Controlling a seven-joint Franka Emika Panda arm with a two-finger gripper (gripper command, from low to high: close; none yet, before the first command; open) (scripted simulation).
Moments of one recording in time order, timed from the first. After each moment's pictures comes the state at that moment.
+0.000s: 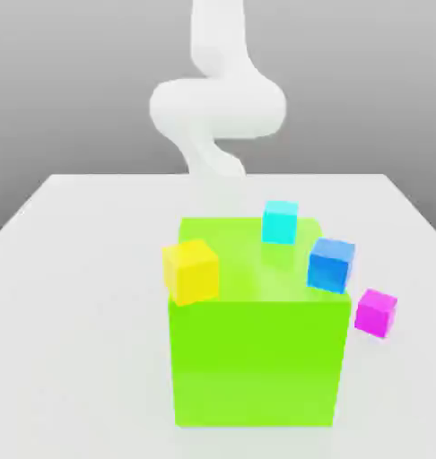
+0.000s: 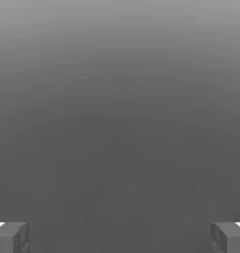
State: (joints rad) arm 0.06 -0.75 0.00 -2.34 -0.01 2.34 0.70
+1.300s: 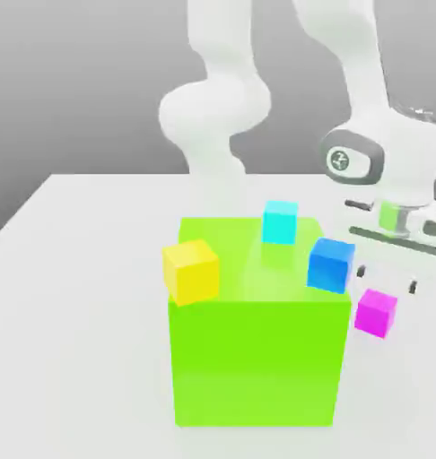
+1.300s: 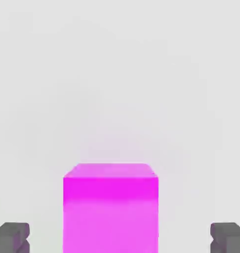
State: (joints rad) arm 0.84 0.12 0.05 -2.83 -0.03 2.95 -0.83
